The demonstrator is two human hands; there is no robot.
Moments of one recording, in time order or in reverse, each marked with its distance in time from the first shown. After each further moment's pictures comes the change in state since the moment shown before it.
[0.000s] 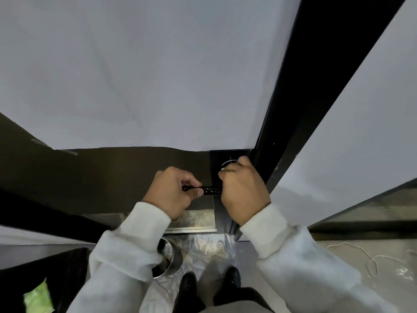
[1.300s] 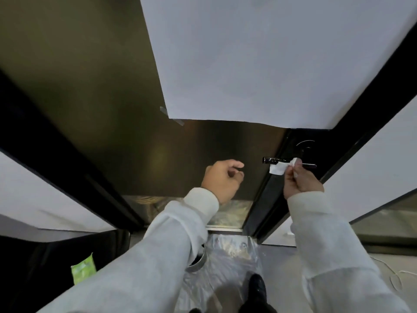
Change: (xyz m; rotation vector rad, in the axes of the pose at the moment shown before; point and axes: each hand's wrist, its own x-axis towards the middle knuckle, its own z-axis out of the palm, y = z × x) left_hand -0.072 -0.107 -0.037 -0.394 0.046 0.024; right_hand -0.022 -0.100 0.033 2.030 0.775 1.198
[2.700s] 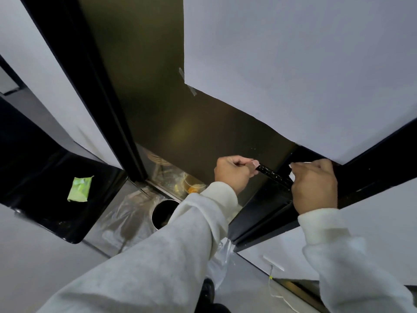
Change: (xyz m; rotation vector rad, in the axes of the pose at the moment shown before) left_hand 0.031 0.043 0.120 -0.739 0.565 -0.321; right_hand 0.112 -0.074 0.000 -1.761 -0.839 -1.660
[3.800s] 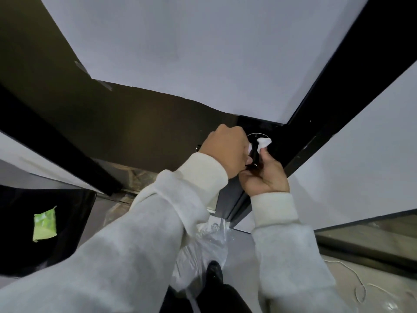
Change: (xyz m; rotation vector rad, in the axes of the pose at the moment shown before) left_hand -0.007 0.049 0.076 1.292 -0.544 0.474; right_hand -0.010 -0.025 -0.011 2.274 0.264 1.676
